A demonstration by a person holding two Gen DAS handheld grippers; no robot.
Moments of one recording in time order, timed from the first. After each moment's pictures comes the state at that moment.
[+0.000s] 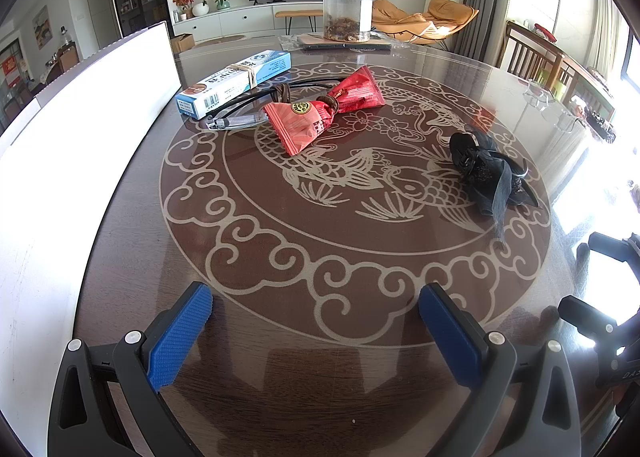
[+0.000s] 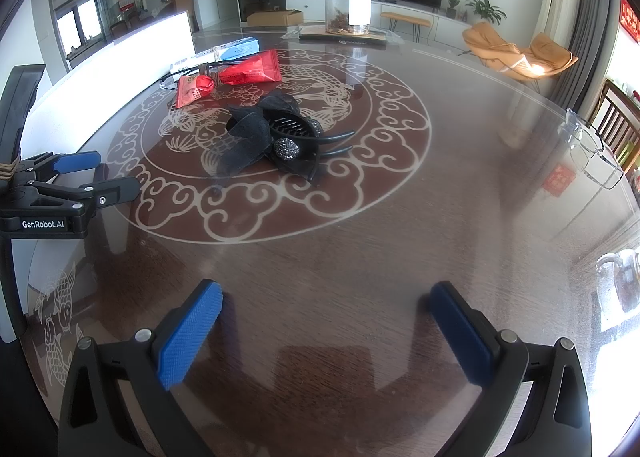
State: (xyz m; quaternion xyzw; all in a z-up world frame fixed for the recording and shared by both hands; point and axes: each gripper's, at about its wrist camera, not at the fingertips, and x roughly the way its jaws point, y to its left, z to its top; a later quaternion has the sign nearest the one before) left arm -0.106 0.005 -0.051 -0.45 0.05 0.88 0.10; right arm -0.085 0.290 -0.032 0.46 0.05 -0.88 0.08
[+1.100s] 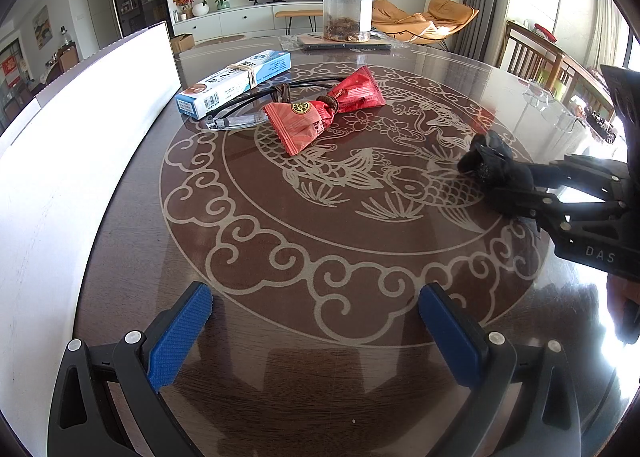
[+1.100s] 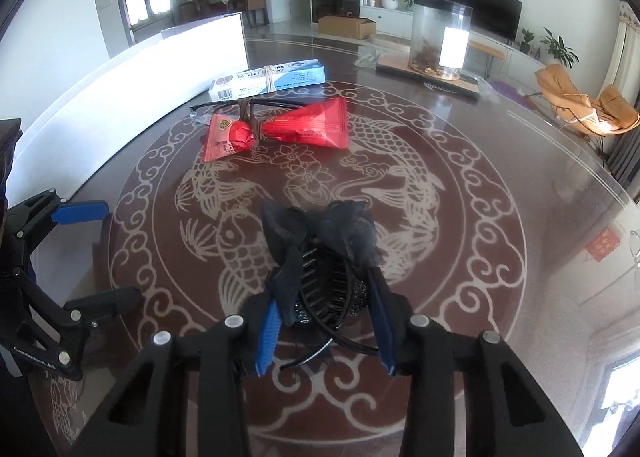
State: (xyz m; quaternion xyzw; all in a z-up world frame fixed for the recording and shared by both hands) left arm -0.106 0.005 -0.051 -0.45 0.05 0.88 0.10; right arm -0.168 0.255 -0.026 0.43 0.09 -0.88 0.19
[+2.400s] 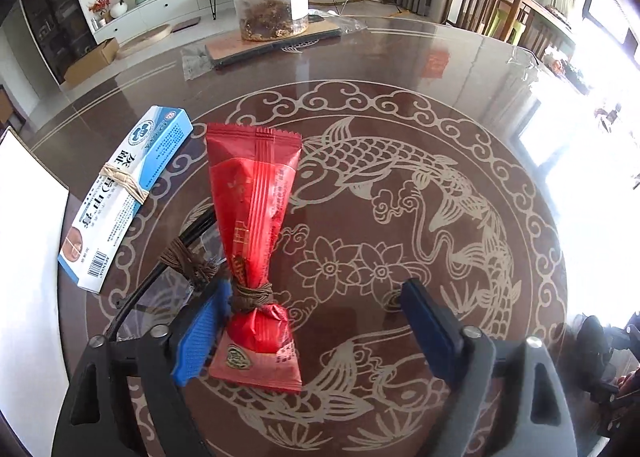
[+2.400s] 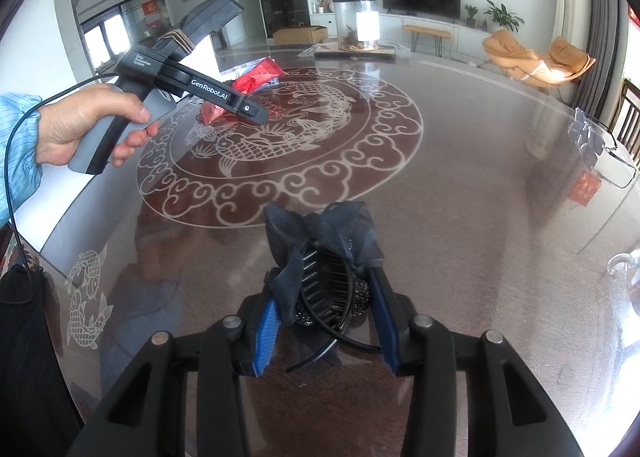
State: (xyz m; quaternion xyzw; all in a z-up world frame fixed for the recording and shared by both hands) left arm -0.253 0.064 -0.039 -0.51 0.12 0.83 0.20; right arm -0.062 0.324 -0.020 0.43 0.02 -0.89 0.14
